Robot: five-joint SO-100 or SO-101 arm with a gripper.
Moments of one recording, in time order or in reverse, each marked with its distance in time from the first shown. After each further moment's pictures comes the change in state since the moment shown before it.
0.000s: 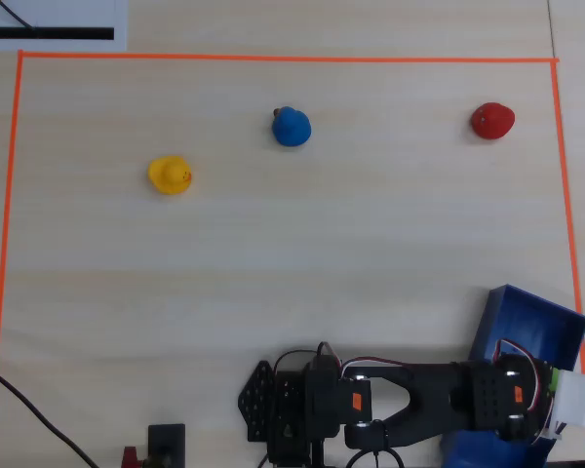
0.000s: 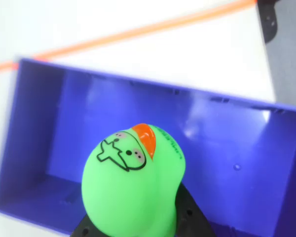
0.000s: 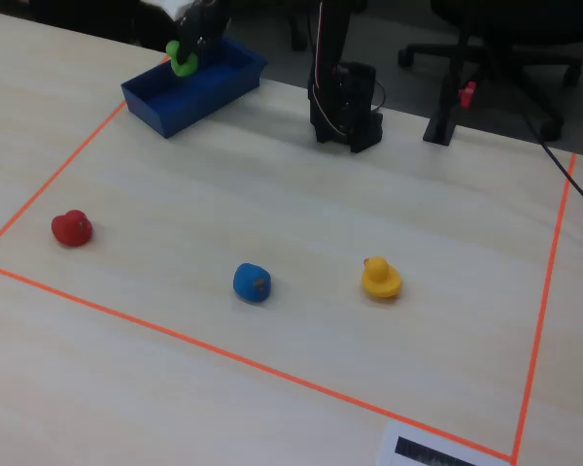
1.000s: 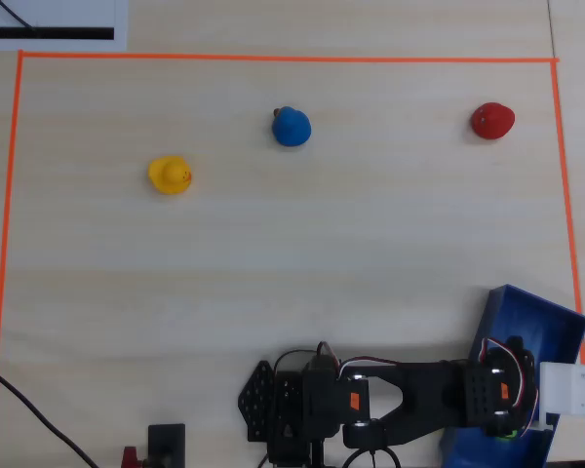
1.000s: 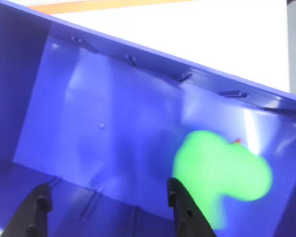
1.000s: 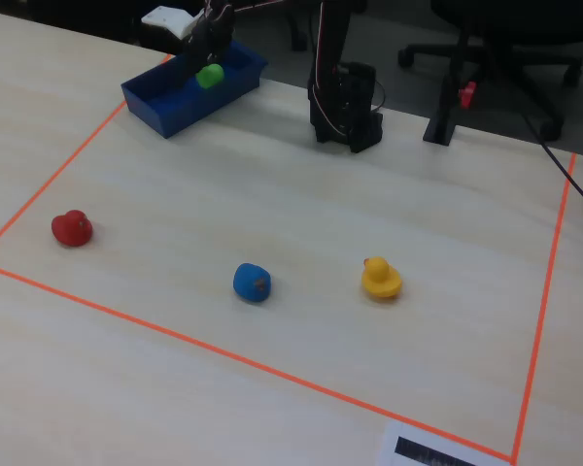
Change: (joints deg) arm -1.7 1.6 6.8 -6.4 -6.9
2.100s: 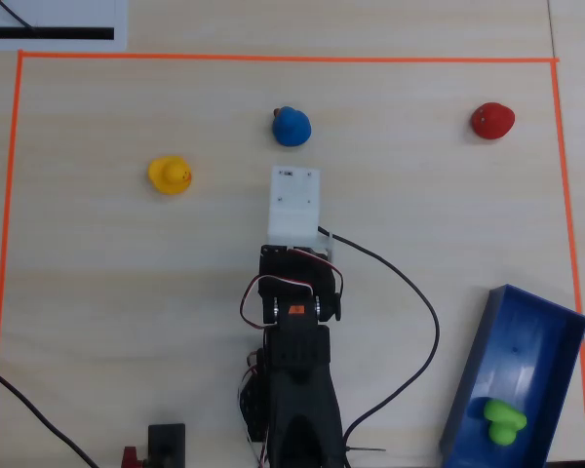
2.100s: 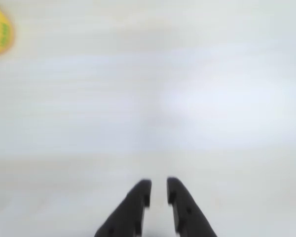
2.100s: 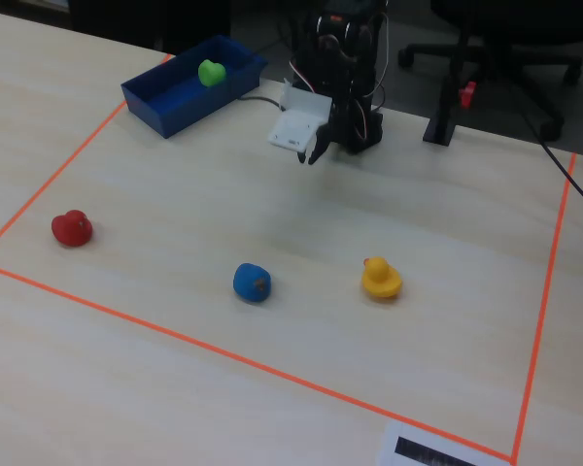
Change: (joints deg) arm -89.3 54.1 27.8 31.0 -1.8
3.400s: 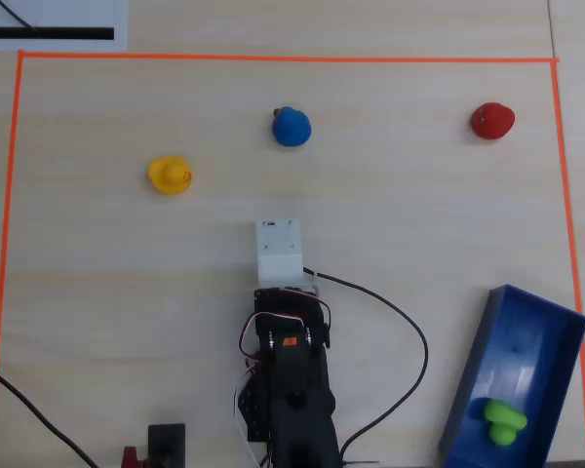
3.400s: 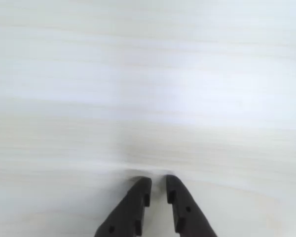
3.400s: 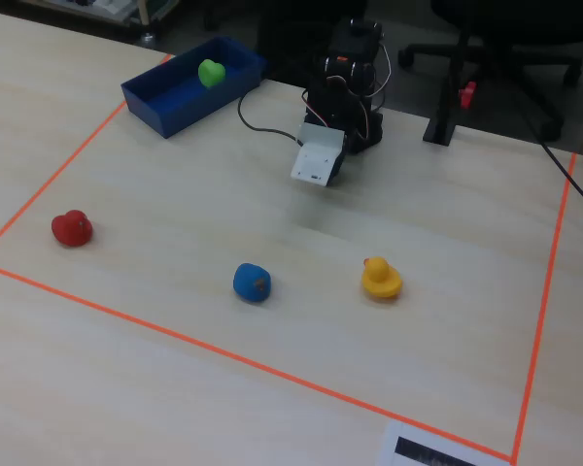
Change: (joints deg) arm -3.8 31.0 31.4 7.3 -2.1
